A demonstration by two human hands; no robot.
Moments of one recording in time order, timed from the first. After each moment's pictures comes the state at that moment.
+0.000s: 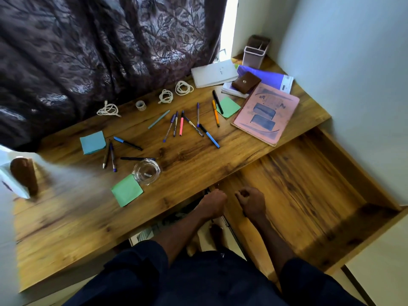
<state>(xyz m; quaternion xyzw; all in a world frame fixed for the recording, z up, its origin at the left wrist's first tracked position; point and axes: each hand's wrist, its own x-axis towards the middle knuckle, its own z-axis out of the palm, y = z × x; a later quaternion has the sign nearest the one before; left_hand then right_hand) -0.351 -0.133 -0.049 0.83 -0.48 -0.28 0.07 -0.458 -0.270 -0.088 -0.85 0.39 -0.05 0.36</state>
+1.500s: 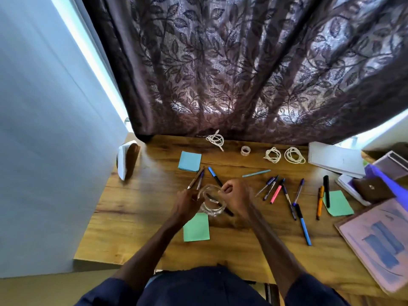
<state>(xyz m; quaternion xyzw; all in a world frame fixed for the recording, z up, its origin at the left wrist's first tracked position) -0.114 0.113 0.002 0.93 -0.02 -0.07 0.36 -0.103 -0.080 0.053 -0.94 0.03 0.07 0.34</state>
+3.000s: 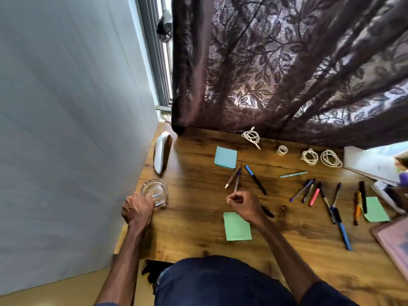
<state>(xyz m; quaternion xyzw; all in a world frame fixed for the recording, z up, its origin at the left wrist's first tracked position) -0.145 0.394 -0.012 0.90 0.38 -0.10 0.18 -0.125 0.071 -0.012 -0.90 0.06 0.18 0.40</state>
